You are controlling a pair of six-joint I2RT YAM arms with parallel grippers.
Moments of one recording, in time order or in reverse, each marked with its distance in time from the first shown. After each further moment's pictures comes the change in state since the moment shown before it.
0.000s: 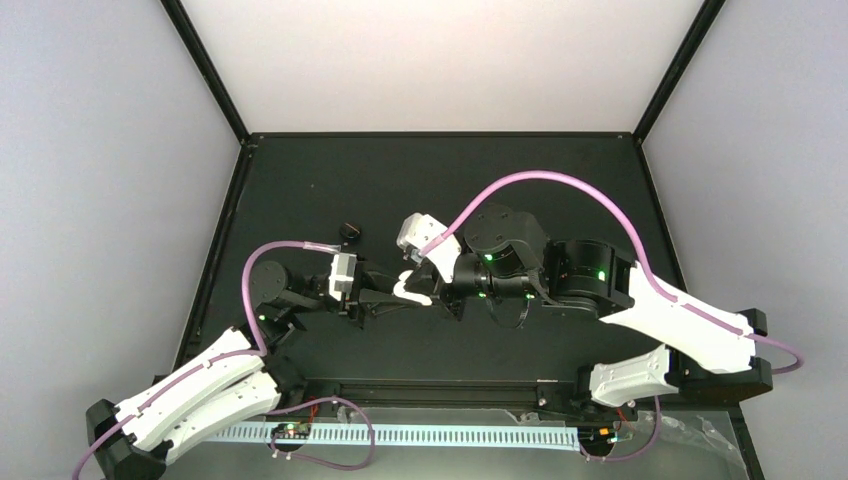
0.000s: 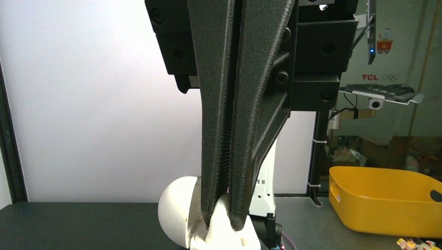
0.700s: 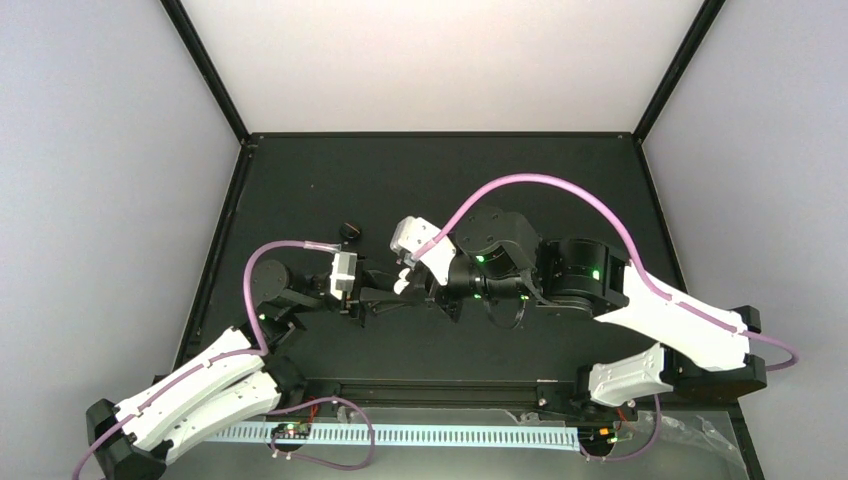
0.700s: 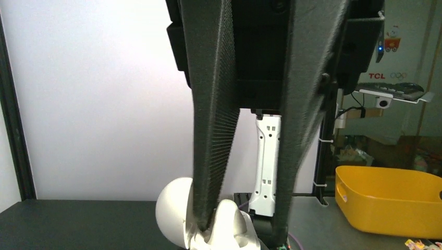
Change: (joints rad) left arm 0.000 0.000 0.000 -0.018 -0.006 0.012; right arm 0.016 0.035 0.044 -0.038 0.032 -0.026
